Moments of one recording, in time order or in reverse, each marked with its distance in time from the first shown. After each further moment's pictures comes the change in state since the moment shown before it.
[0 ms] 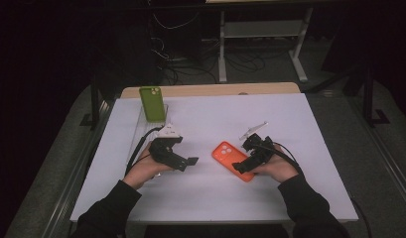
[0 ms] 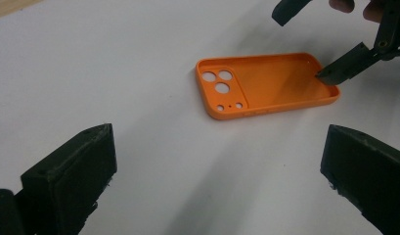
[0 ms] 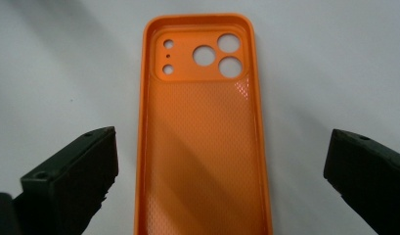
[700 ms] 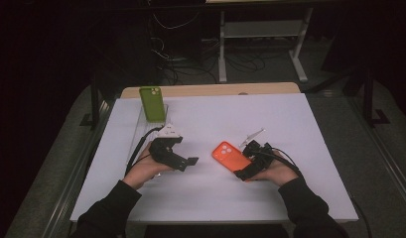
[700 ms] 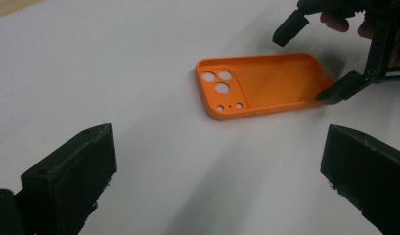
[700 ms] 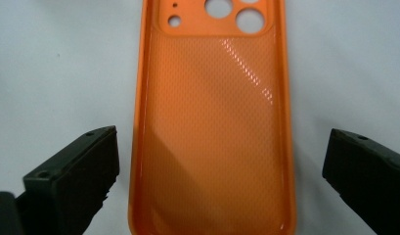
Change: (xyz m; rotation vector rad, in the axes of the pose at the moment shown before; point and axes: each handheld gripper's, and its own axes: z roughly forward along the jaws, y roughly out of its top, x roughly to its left) left arm 0.000 0.000 0.000 -0.002 -0.001 -0.001; right arm 0.001 -0.015 0.016 0.069 0.018 -0.037
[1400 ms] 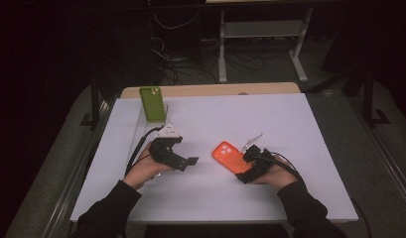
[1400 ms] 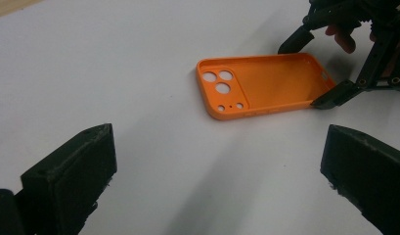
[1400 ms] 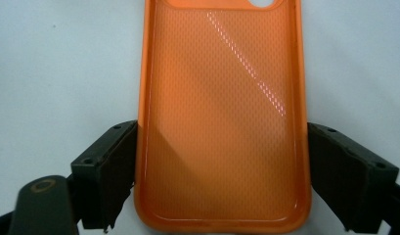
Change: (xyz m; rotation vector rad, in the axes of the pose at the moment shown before) left arm 0.000 0.000 0.000 0.001 0.003 0.002; right arm 0.007 -0.009 0.002 0.025 -0.022 -0.014
